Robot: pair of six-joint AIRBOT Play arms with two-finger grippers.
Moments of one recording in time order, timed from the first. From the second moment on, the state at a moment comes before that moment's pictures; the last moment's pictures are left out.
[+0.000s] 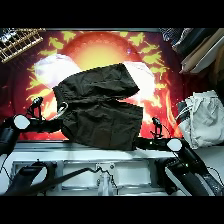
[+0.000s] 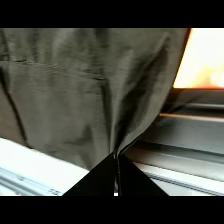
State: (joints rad) left arm -0.01 -0.81 0.50 1.20 -1.06 -1.60; right arm 0.28 -0.56 0.13 -0.84 0.93 1.69
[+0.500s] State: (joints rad) left arm -0.02 -0.78 0.96 1.28 -1.07 -1.52; right arm 0.28 -0.56 0.63 -0.95 0.78 1.66
